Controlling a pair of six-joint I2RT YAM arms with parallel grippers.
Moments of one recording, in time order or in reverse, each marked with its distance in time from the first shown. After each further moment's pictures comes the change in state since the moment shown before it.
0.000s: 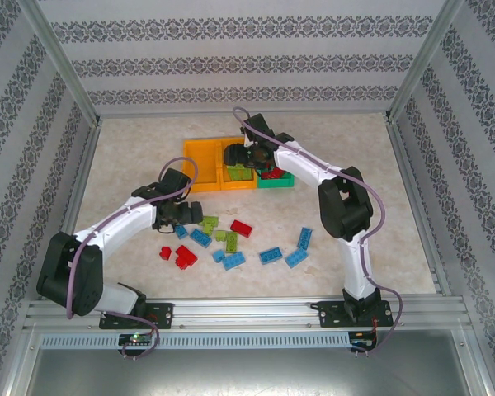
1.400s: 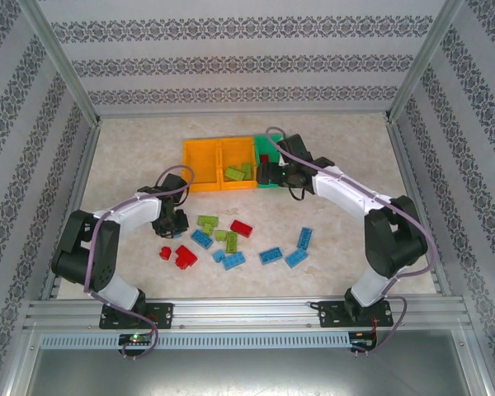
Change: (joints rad) left arm 0.074 0.168 -0.030 0.008 0.029 -0.072; right arm -0.071 -0.488 -0.588 0.091 0.137 -0.077
